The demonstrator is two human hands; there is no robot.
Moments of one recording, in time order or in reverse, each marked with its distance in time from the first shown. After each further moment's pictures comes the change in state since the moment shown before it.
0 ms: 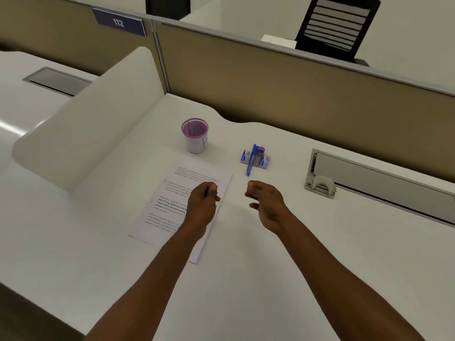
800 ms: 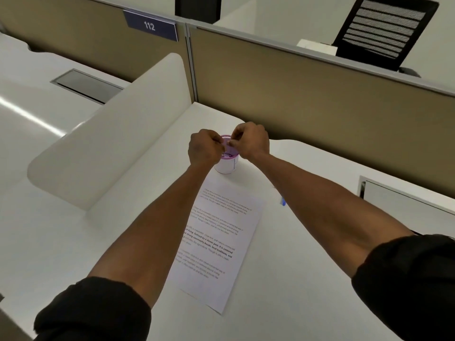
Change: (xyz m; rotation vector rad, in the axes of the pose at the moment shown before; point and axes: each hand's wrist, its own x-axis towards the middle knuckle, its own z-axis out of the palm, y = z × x) left_hand 0.234 0.074 -0.046 0.586 0.253 0.274; right_hand 0.192 -0.122 0.157 -1.070 0.138 -0.612
